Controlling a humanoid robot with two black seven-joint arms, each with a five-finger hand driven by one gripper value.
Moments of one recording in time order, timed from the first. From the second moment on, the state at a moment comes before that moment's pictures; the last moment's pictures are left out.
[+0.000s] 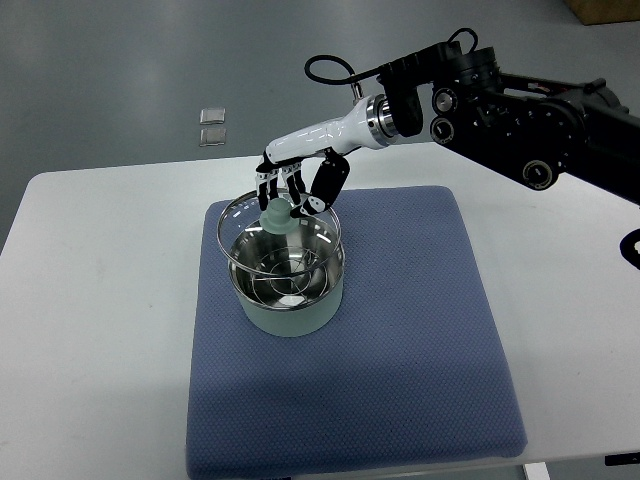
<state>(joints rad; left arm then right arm) 0.04 0.00 -0.04 -0.14 0.00 0.04 0.07 1.35 -0.19 0.28 0.89 -1.38 0.61 0.29</state>
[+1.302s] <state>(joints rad) 0.04 0.00 -0.04 -0.14 0.00 0.04 0.07 1.13 -0.42 0.30 0.82 -1.37 0.57 0.29</state>
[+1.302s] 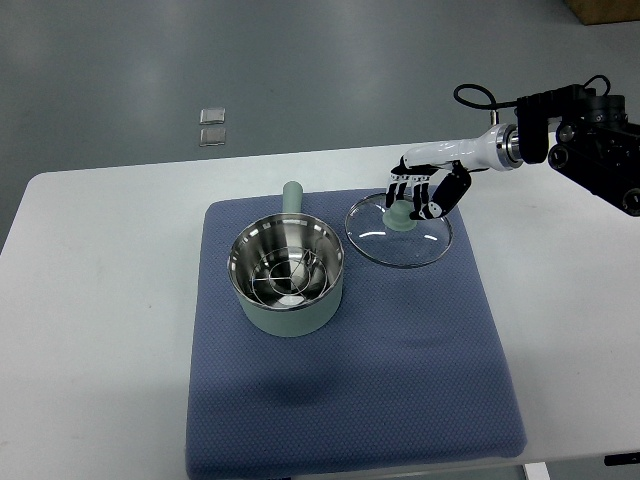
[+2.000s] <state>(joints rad) 0.04 0.00 -0.04 -0.14 0.00 0.04 0.07 1.05 -0.39 0.31 0.79 -1.22 0.43 0.29</state>
